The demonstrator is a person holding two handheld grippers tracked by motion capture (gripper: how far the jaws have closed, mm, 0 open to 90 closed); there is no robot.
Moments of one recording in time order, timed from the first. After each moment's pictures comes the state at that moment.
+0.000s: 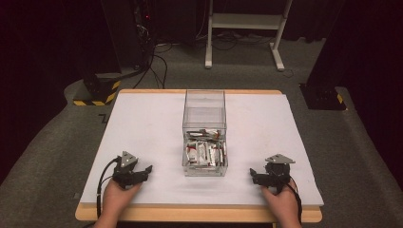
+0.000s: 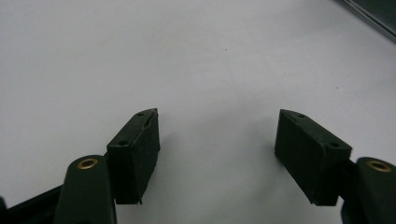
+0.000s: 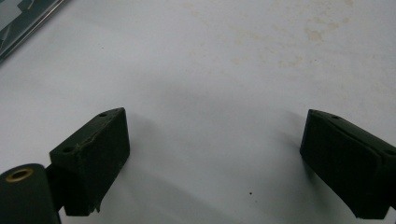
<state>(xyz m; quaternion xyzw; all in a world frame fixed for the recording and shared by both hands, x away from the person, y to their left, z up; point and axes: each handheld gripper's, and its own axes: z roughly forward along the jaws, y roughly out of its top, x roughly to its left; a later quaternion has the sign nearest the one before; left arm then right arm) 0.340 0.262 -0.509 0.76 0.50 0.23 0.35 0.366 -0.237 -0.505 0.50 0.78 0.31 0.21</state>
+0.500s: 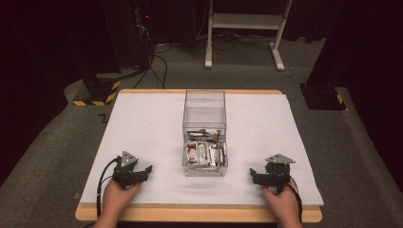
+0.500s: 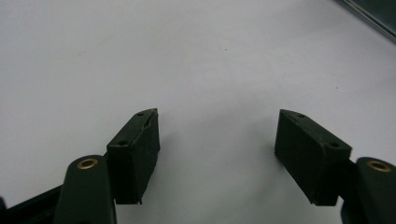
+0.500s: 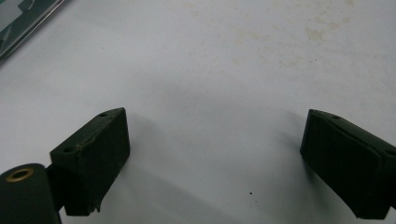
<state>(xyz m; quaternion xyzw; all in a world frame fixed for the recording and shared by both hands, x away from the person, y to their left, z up) 0.341 0.262 -0.509 0.76 0.50 0.23 0.35 0.366 -0.237 -0.505 0.50 0.78 0.31 0.21</state>
